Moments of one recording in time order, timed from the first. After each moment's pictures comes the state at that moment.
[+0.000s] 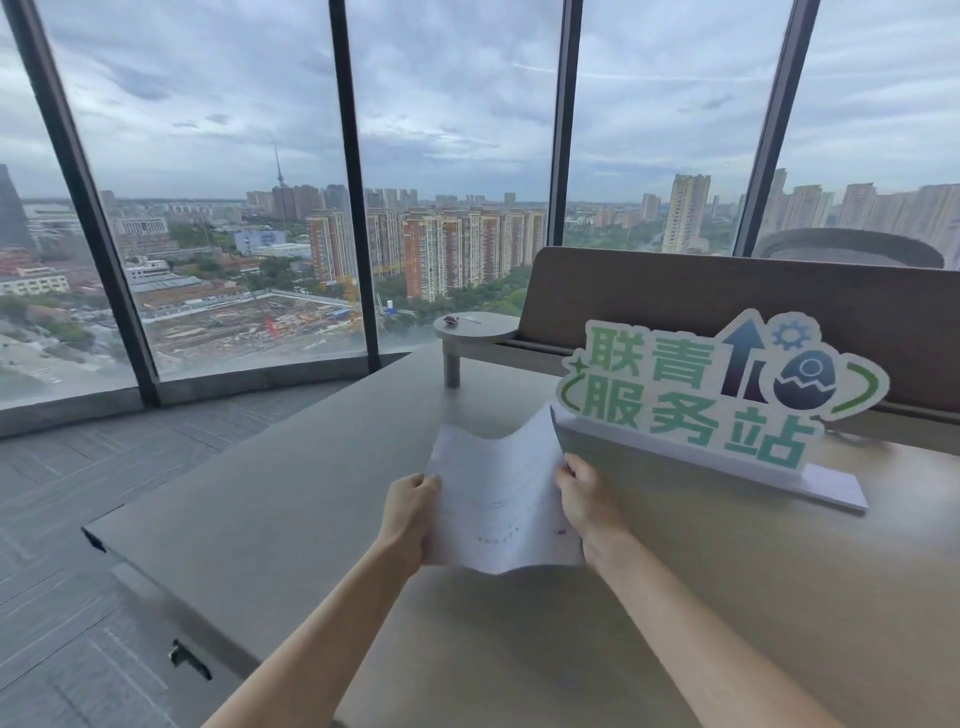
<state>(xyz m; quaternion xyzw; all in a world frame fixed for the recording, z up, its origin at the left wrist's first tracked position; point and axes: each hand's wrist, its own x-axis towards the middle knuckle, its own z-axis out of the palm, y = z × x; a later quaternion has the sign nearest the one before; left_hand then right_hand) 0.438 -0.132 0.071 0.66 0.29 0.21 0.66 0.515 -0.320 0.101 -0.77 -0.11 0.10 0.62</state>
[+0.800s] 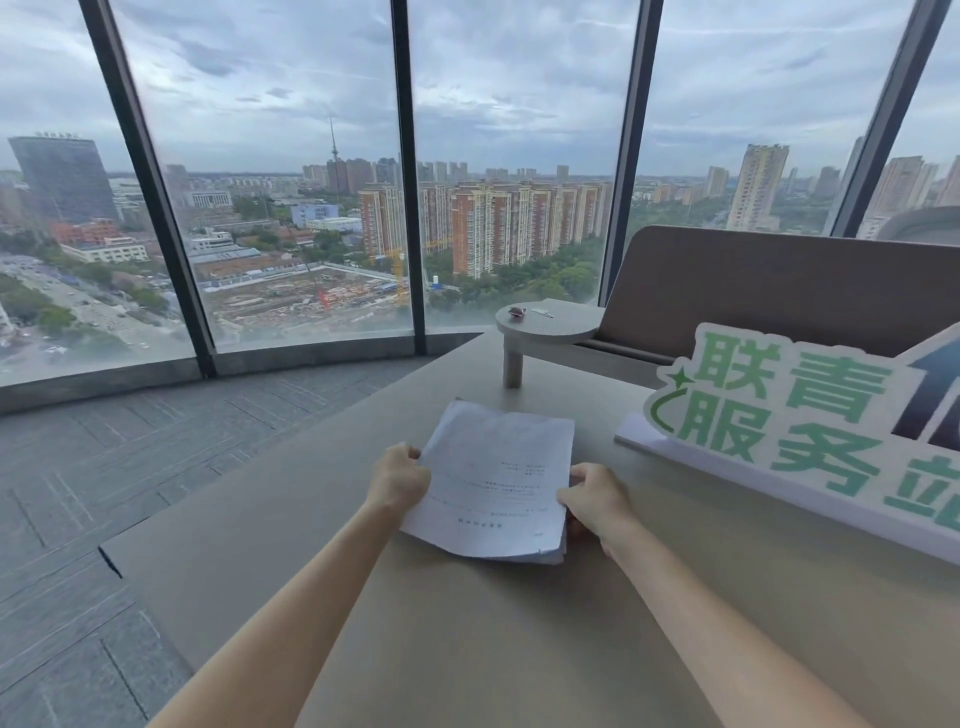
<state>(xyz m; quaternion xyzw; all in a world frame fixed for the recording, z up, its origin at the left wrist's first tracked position) 0.494 0.018 0.076 0.80 0.37 0.18 0.43 0.599 -0.196 0.079 -0.85 -0.12 0.15 0.49</state>
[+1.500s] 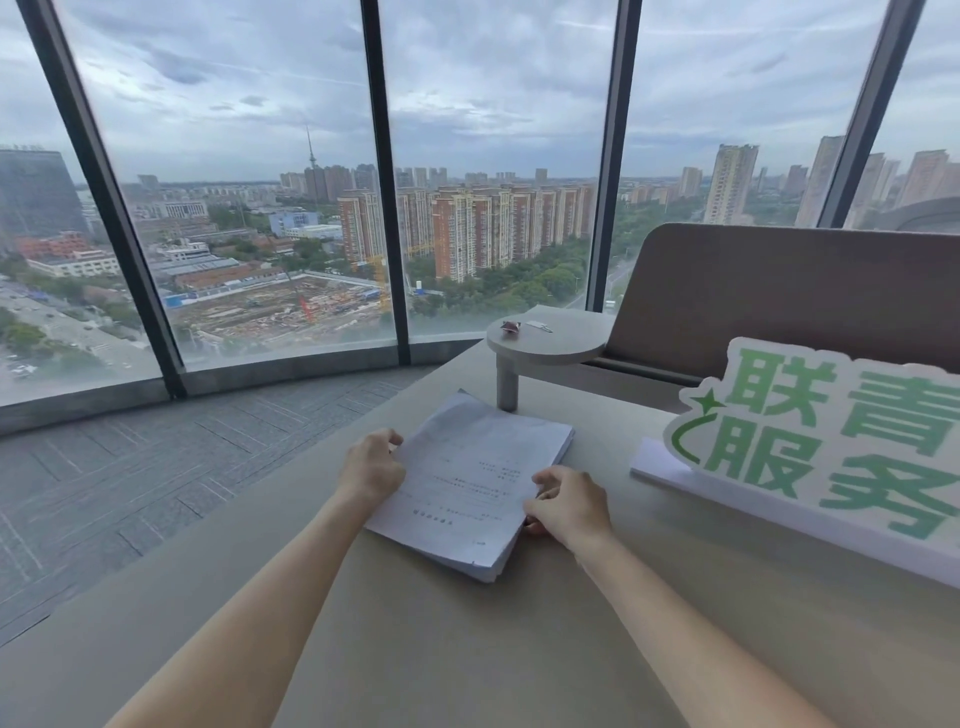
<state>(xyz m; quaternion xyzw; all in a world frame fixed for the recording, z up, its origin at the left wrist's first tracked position) 0.574 0.103 0.077 0.87 0.35 0.18 0.30 0.658 -0.128 0.060 -0.85 -0.15 0.09 0.50</state>
